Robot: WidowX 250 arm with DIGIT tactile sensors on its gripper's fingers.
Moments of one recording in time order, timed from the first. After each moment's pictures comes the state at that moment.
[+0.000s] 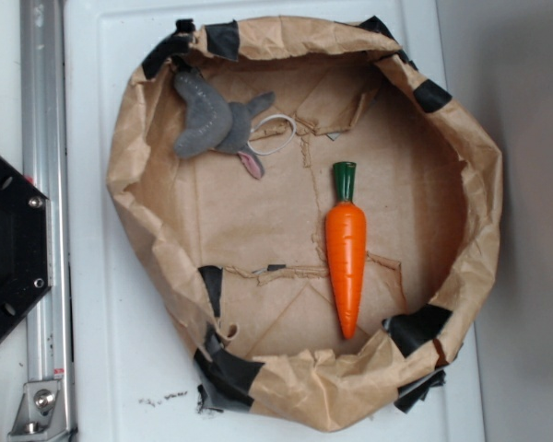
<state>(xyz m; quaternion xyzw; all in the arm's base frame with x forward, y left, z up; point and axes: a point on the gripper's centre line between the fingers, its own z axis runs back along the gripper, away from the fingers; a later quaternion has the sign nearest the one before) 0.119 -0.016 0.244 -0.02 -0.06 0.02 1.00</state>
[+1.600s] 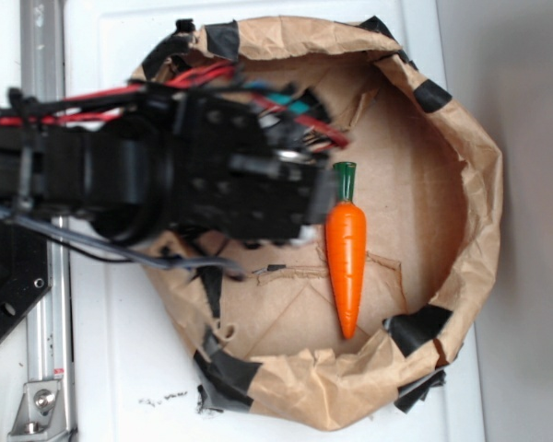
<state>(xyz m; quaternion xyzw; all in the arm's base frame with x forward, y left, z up) 0.220 0.045 0.016 0.10 0.10 -0.41 0.90</state>
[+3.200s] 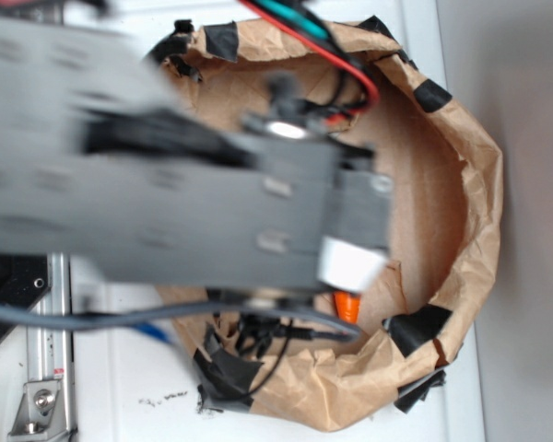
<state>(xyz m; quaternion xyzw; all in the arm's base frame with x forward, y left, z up) 0.239 -0.012 0.154 0.04 -0.05 -0.04 1.00</state>
